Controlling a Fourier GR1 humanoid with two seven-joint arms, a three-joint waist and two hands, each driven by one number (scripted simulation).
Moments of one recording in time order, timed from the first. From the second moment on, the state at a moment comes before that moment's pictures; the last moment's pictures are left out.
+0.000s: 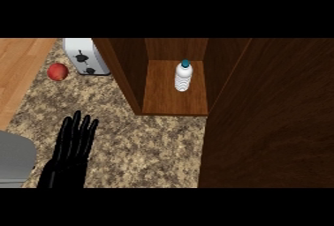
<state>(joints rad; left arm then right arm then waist) 0.15 0.44 -0.51 -1.91 0.60 0.36 -0.46 0.72 -0.14 0.56 -2.48 0.03 0.53 0.13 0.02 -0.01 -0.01</state>
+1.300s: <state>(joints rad) 0.30 0.58 -0.34 -1.97 0.73 0.17 -0.50 0.16 -0.17 0.75 -2.44 0.11 0.48 0.43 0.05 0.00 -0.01</state>
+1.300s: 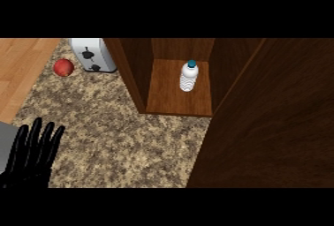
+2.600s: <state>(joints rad) 0.31 0.63 -0.30 -1.99 0.76 0.05 -0.52 0.15 -0.14 0.72 -2.34 -0.26 0.54 0.50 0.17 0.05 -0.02</state>
